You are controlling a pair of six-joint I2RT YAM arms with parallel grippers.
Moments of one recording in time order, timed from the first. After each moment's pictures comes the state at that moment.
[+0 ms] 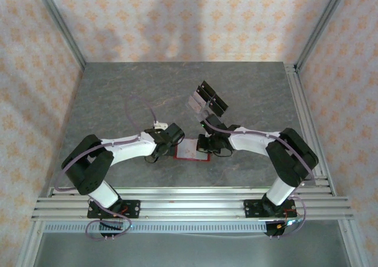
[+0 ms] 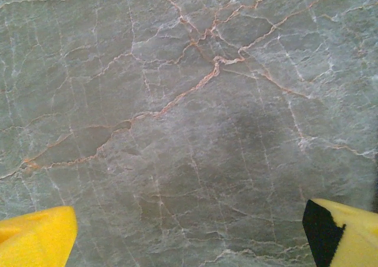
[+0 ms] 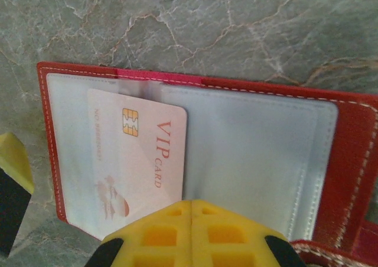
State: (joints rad) left arm -0.72 1.60 0.86 -0.63 -0.49 -0.72; right arm 0.72 1.68 0.89 -0.31 -0.24 0.82
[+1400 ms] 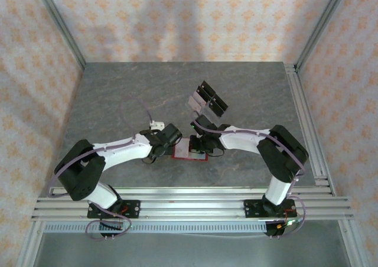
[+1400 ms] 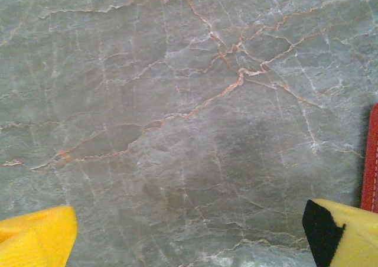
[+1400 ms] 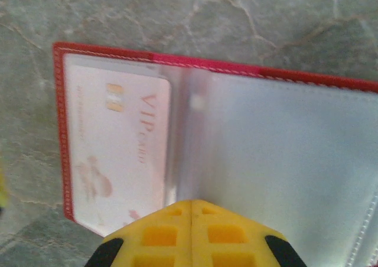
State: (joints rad) left arm -0.72 1.51 0.83 -0.66 -0.53 -0.75; right arm 0.79 1.74 0.96 -0.32 -0.21 0.81
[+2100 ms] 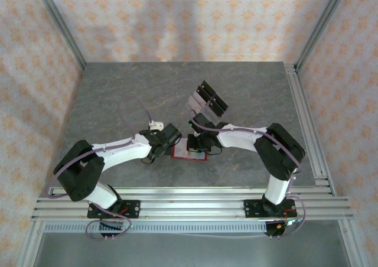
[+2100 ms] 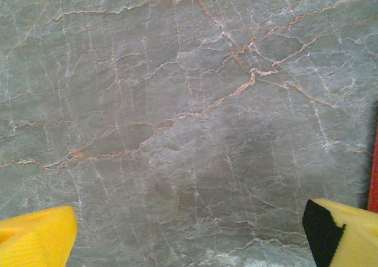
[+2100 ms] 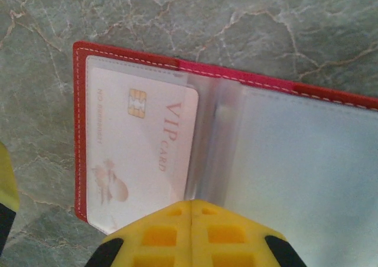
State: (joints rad) left arm -0.72 1.51 0.83 -0.68 -0.54 -0.75; right arm 0.79 1.78 1.02 -0.33 -0.24 0.78
